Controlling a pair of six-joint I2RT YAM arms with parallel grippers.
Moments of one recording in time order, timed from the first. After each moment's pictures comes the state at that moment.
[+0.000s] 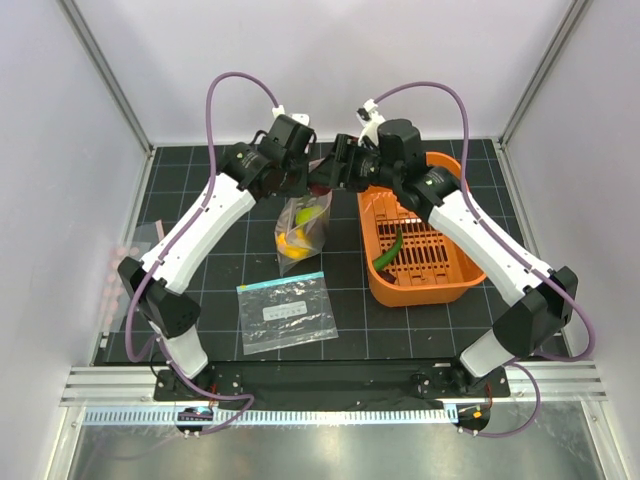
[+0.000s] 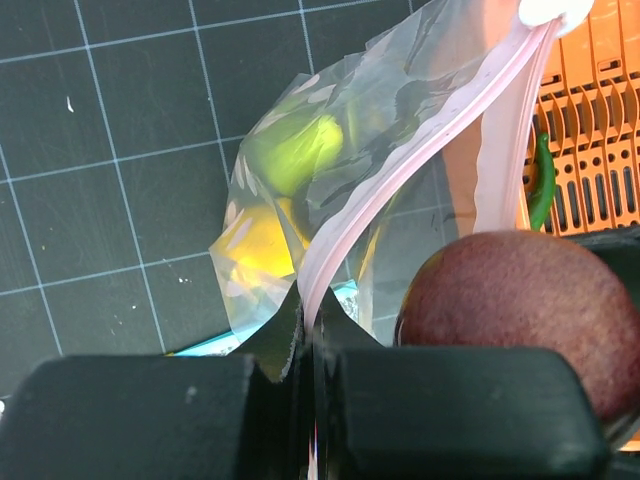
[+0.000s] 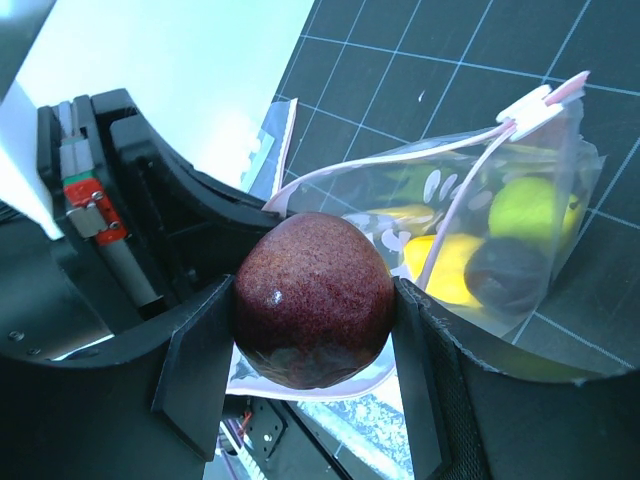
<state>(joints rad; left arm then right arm) -0.67 1.75 2.00 -1.08 -0.26 -0.42 0.58 1.55 1.56 -0.37 -0.32 0.63</state>
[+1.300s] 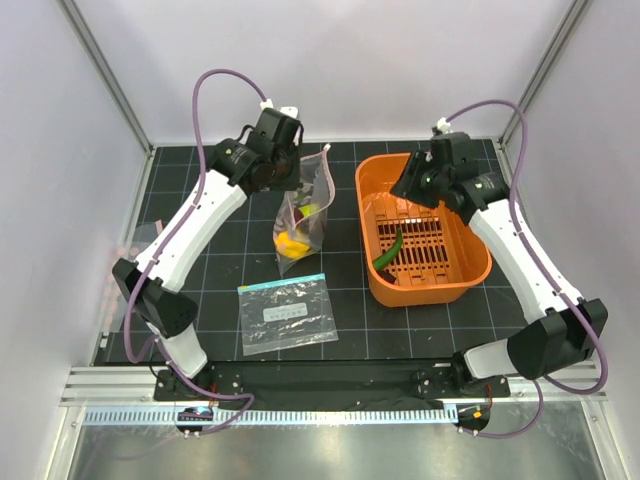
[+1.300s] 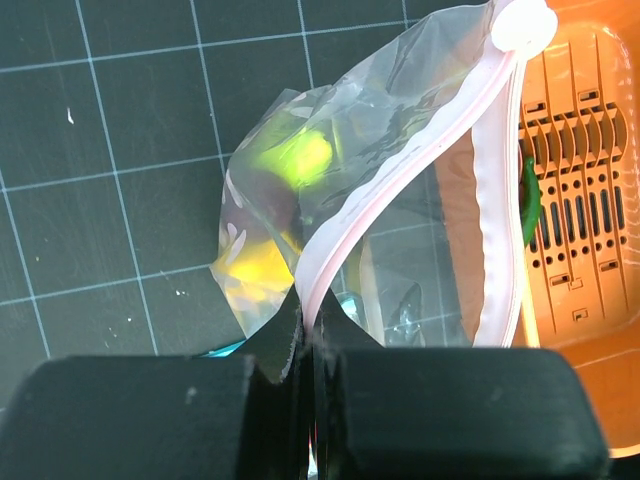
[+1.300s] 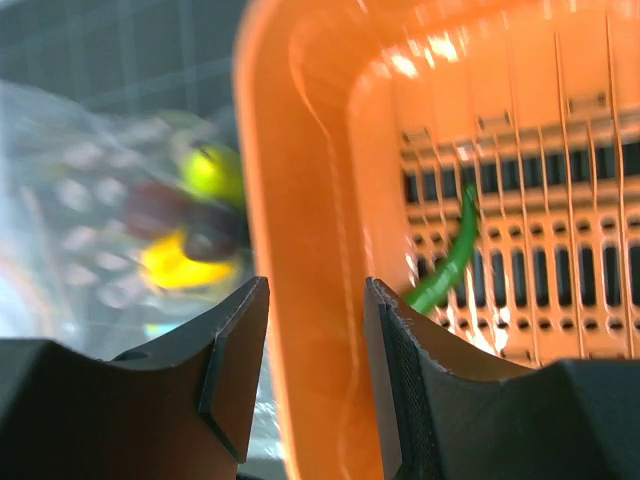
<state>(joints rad) -0.61 1.74 2.00 -1.05 -0.21 -0.42 0.31 1.40 1.47 -0.73 -0.02 0.56</state>
